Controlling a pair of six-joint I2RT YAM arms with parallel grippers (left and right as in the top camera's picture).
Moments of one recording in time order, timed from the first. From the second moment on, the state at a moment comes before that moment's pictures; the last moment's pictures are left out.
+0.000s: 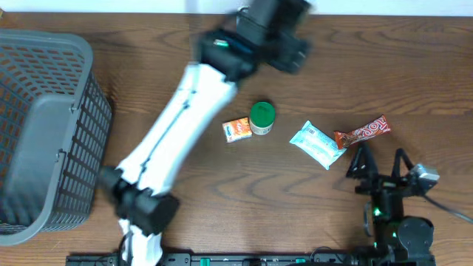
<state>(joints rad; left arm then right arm) -0.57 1.96 2.22 -0.95 0.12 -0.03 0.04 0.09 0.21 -0.11 0.13 0.50</state>
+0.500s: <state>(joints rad) -0.47 1.98 2.21 -1.23 0.12 -0.03 0.04 1.34 1.02 -0.59 0.11 0.58</state>
